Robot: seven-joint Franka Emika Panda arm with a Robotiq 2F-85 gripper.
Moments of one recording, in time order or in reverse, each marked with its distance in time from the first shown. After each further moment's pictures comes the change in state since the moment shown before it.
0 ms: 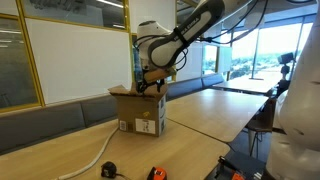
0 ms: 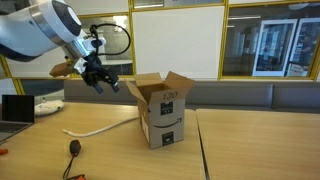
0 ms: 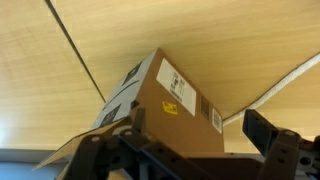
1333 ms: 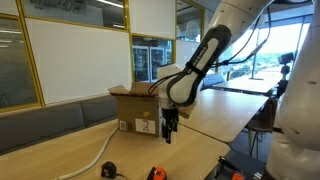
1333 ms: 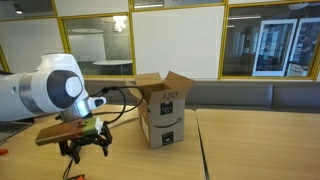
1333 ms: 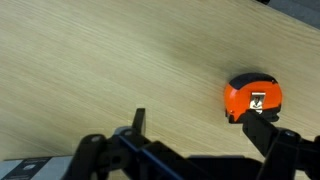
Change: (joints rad) arm -0.052 0.037 0.030 -0.410 0.268 0.220 -0.751
